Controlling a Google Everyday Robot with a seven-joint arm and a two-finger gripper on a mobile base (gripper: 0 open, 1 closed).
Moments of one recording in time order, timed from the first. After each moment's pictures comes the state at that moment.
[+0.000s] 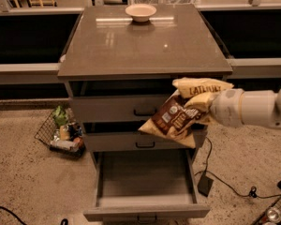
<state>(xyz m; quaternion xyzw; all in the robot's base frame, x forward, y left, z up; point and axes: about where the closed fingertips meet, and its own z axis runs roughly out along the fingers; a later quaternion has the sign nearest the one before) 0.536 -0.142 0.800 -0.83 0.24 -0.15 0.48</state>
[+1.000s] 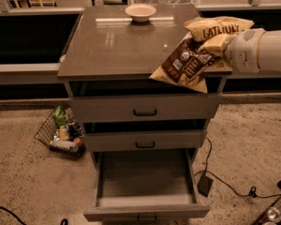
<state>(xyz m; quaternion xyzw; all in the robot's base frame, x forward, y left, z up) 0.617 -0.172 0.935 -0.81 0.16 -0.29 0.48</state>
